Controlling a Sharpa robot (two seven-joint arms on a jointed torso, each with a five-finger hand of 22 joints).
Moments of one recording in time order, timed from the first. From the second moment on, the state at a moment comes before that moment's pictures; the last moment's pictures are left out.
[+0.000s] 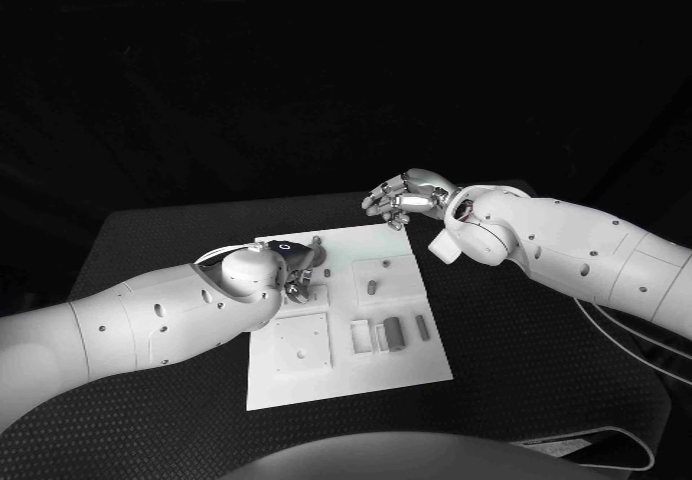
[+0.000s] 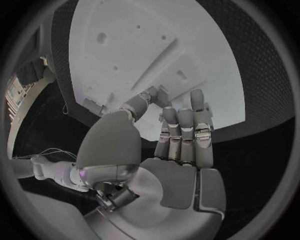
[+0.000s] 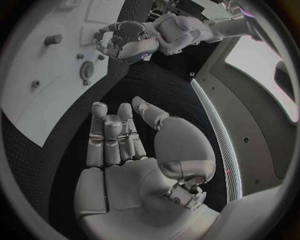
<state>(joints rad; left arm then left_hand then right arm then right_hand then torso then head) 1.13 -0.57 -0.15 1.33 -1.70 0.00 -0.46 1.06 -0.21 0.56 -0.18 0.14 0.93 0.11 0.33 0.60 1.02 0.00 1.20 0.66 0.97 -0.10 1.42 0.47 0.01 1.24 -0.16 0.07 1.29 1.12 -0.64 0.09 1.20 -0.72 -0.05 0.11 1.04 -0.02 0.62 -0.29 0.05 0.89 0.15 0.19 0.66 0.96 0.04 0.98 0.76 1.11 -0.06 1.39 0.86 0.25 1.04 0.03 0.85 1.31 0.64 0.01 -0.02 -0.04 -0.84</state>
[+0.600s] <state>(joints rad) 1.13 -0.57 -0.15 1.33 -1.70 0.00 -0.46 1.06 -0.21 0.56 -0.18 0.14 0.93 0.10 0.33 0.60 1.02 0.00 1.20 0.66 0.97 -0.10 1.42 0.48 0.01 1.24 -0.16 0.07 1.29 1.12 -0.64 0.09 1.20 -0.72 -0.05 0.11 1.04 -0.02 0.62 -0.29 0.05 0.89 0.14 0.19 0.66 0.96 0.04 0.98 0.76 1.11 -0.06 1.39 0.86 0.25 1.04 0.03 0.85 1.31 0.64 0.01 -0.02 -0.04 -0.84</state>
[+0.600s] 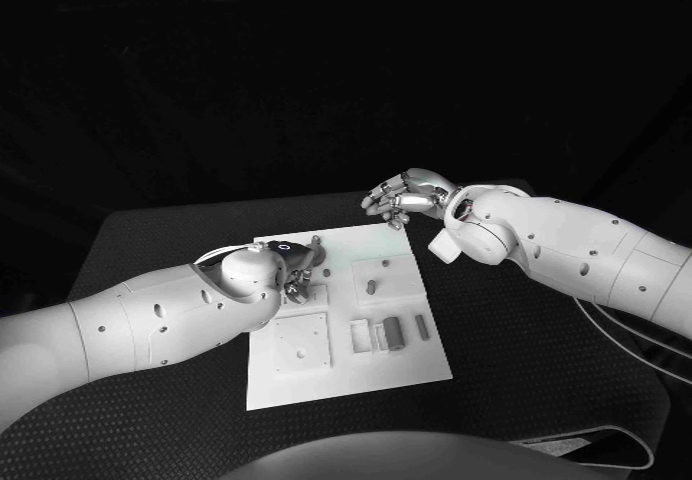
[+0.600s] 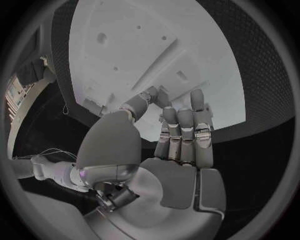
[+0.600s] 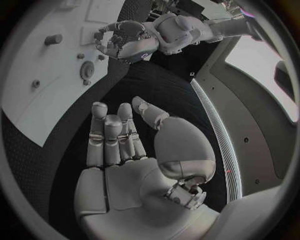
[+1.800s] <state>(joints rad) 1.13 -0.59 -0.15 1.35 -1.68 -0.03 -0.46 1.05 -0.23 0.53 -0.16 0.08 0.84 0.11 0.27 0.57 1.00 0.02 1.20 0.66 0.96 -0.08 1.42 0.48 0.01 1.23 -0.16 0.07 1.28 1.12 -0.64 0.09 1.20 -0.72 -0.05 0.11 1.04 -0.02 0.62 -0.29 0.05 0.89 0.15 0.19 0.66 0.96 0.04 0.98 0.76 1.11 -0.06 1.39 0.86 0.25 1.04 0.03 0.85 1.31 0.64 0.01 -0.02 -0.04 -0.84</state>
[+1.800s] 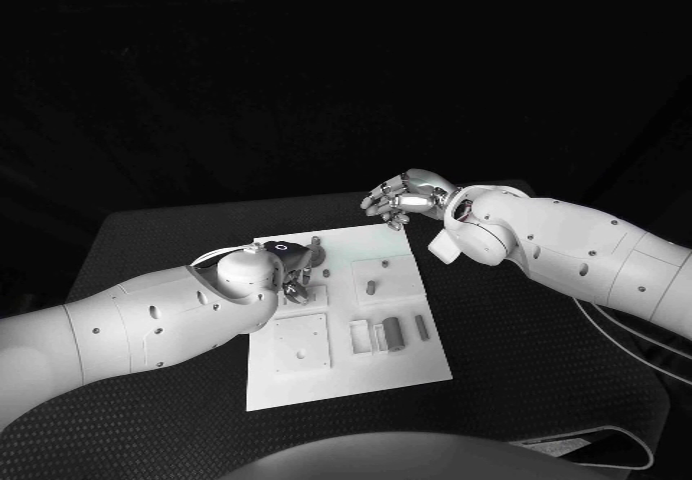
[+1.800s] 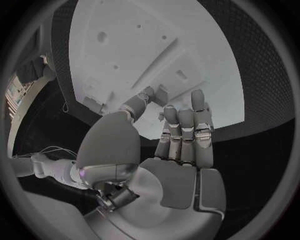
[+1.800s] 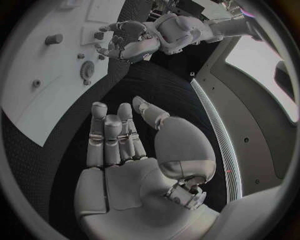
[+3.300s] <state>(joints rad) 1.22 -0.62 -0.10 1.32 -1.27 0.12 -0.51 0.97 0.05 0.16 0.12 0.07 1.03 0.07 0.38 0.62 1.02 -0.04 1.15 0.63 0.96 -0.10 1.38 0.47 0.02 1.18 -0.17 0.07 1.22 1.12 -0.64 0.09 1.19 -0.72 -0.05 0.10 1.03 -0.02 0.62 -0.29 0.05 0.89 0.15 0.19 0.66 0.96 0.04 0.99 0.76 1.11 -0.06 1.39 0.86 0.25 1.04 0.03 0.85 1.31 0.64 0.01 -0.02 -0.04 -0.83</state>
